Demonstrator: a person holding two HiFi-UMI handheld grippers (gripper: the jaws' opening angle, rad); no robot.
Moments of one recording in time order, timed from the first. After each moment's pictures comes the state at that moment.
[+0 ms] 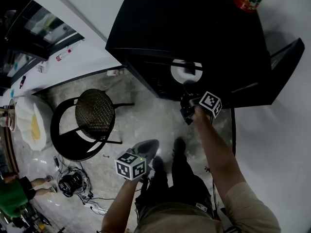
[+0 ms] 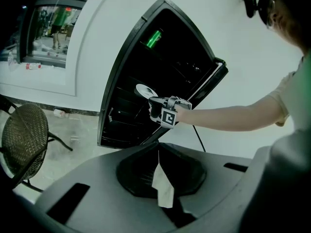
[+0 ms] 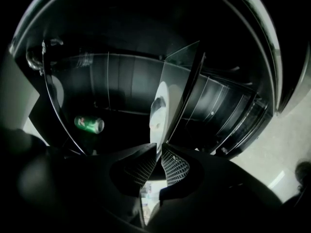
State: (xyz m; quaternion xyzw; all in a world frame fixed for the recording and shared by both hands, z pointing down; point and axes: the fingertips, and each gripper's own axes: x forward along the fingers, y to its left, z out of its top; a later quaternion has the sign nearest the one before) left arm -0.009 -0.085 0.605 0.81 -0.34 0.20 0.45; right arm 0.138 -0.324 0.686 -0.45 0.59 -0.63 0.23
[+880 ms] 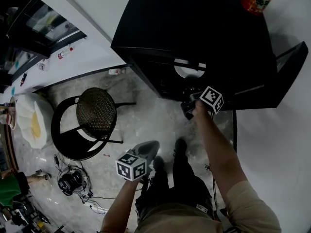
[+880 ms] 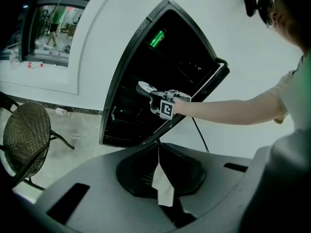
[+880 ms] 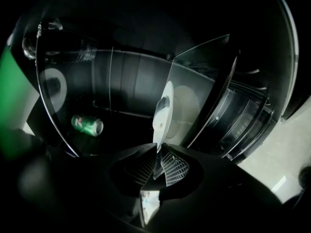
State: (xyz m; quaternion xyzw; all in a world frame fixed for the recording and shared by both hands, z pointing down) left arm -0.020 -0.082 0.610 0.80 -0.34 0.20 0.45; right arm 0.133 -0.351 0.676 -0.47 0.60 -0.61 0.24
